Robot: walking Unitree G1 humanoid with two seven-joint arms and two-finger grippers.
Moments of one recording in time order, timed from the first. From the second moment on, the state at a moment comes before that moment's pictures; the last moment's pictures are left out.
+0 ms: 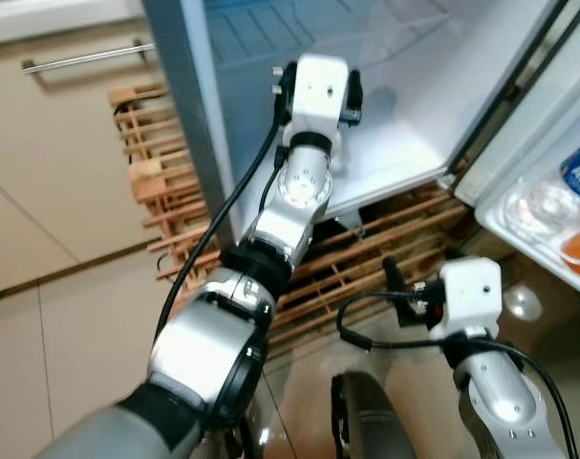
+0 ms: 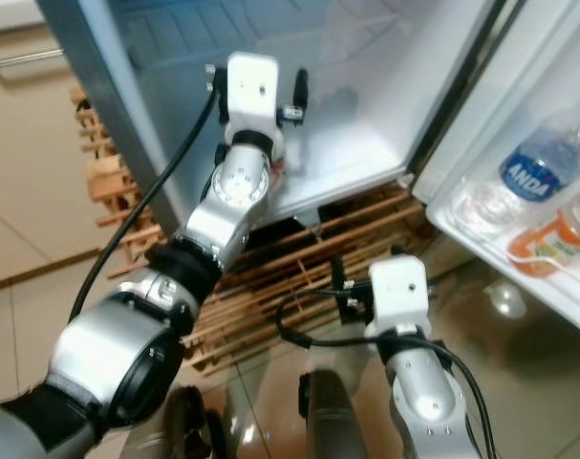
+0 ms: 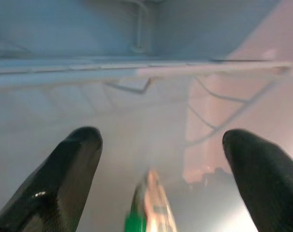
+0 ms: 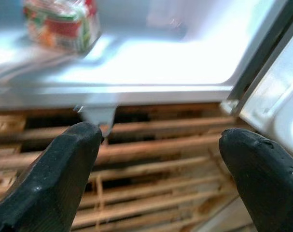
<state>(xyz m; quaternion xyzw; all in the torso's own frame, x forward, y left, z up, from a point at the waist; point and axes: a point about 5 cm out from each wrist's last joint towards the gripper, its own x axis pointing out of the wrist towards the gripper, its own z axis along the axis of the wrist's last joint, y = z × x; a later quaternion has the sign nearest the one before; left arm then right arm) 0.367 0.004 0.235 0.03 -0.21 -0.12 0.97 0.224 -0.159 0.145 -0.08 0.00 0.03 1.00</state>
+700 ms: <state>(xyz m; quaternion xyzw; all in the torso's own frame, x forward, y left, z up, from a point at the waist) 0.269 0.048 0.198 0.05 -0.20 -0.36 0.91 0.266 -0.181 0.132 -0.06 -0.01 -0.04 1.00</state>
